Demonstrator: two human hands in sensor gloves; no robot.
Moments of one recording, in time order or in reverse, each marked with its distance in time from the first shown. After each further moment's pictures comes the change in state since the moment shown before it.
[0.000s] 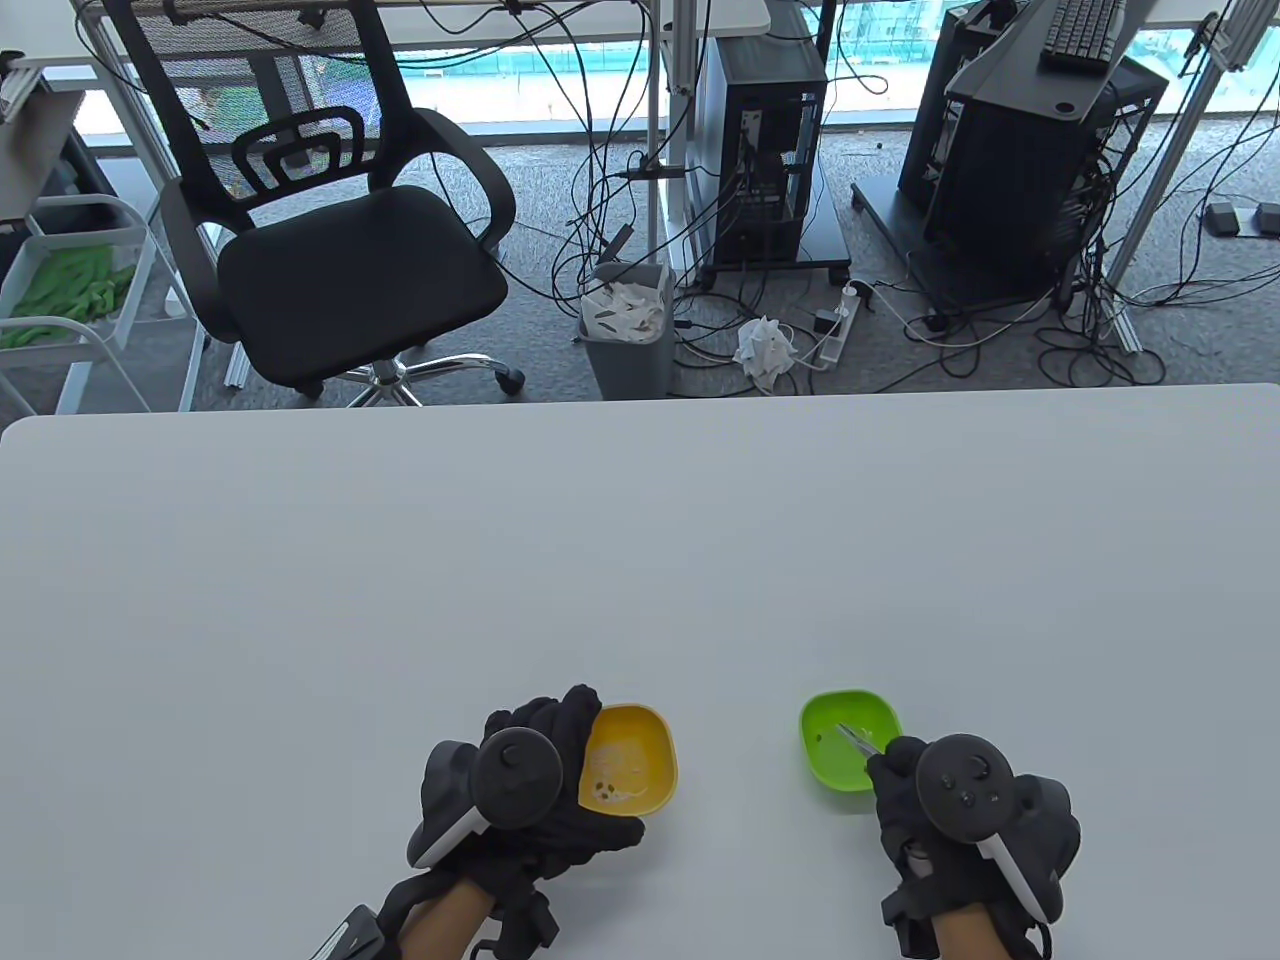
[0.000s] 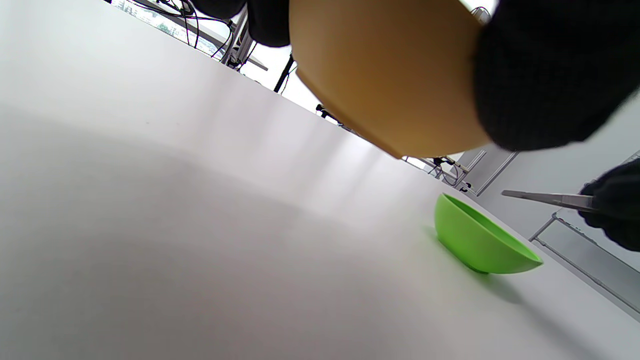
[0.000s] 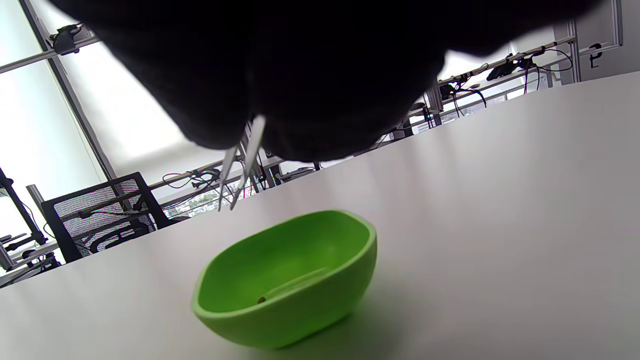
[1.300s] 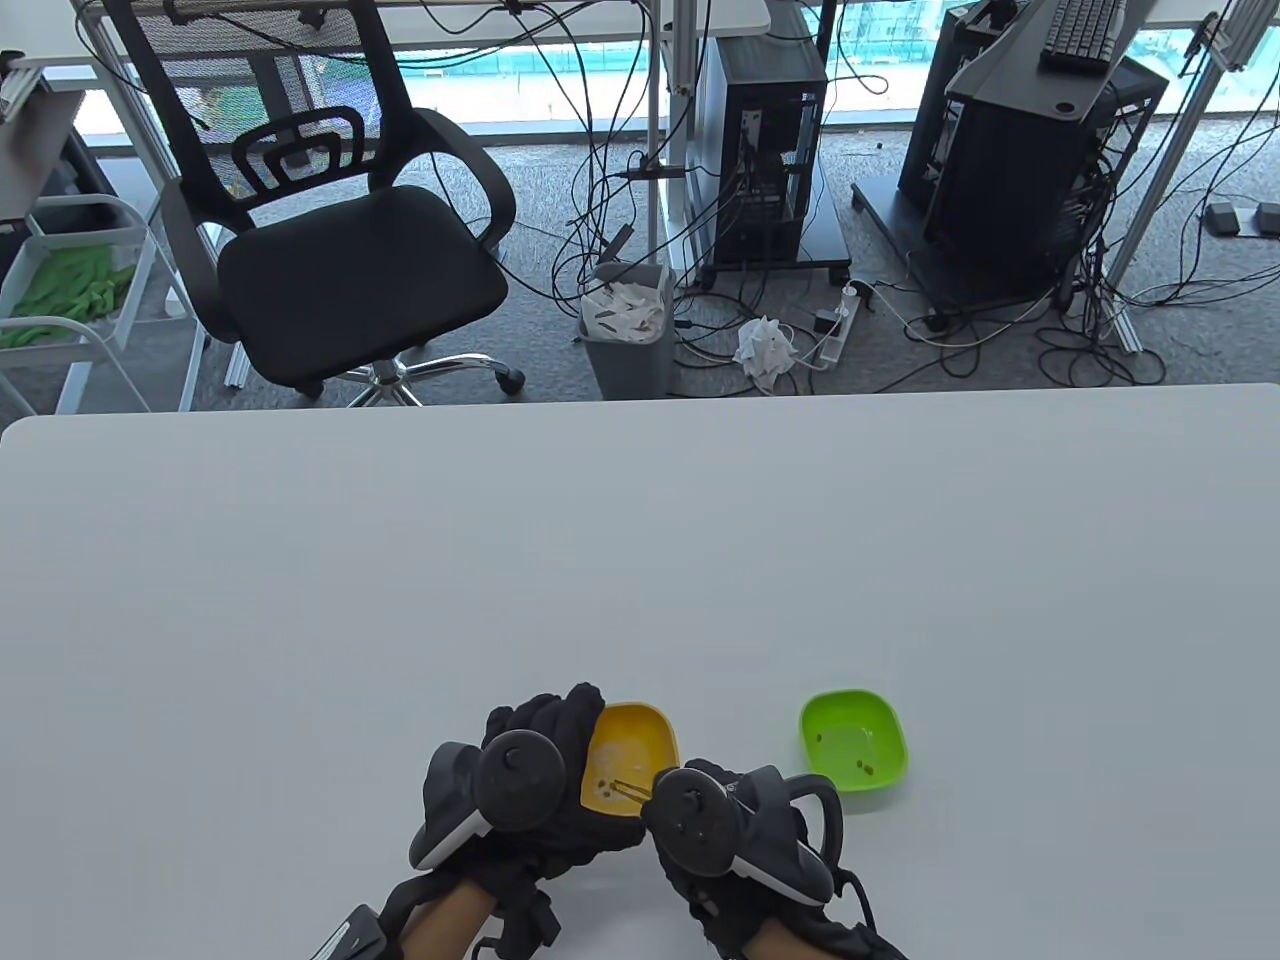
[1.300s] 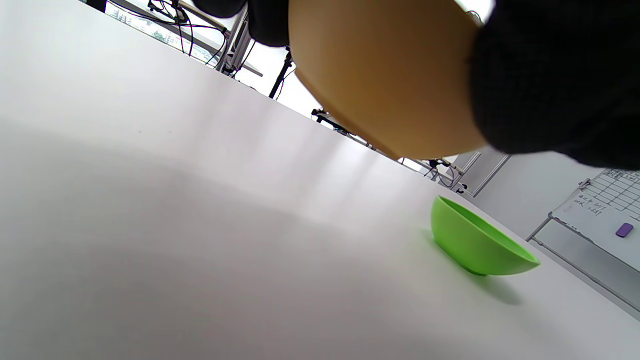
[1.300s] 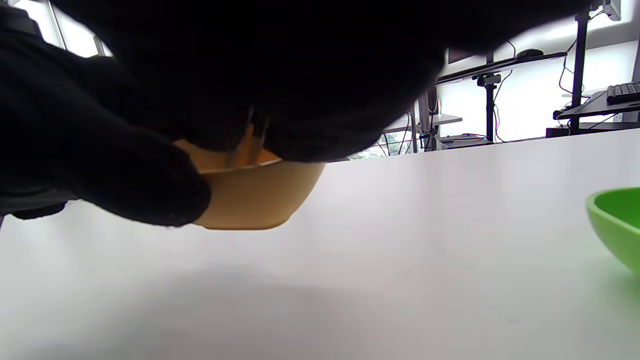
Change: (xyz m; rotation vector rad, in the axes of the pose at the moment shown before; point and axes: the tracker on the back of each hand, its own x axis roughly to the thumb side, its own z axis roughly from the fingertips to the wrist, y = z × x) left_hand 0.002 0.000 0.000 0.012 -0.014 -0.024; right_hand 0.162 0.053 0.037 0.187 -0.486 0.141
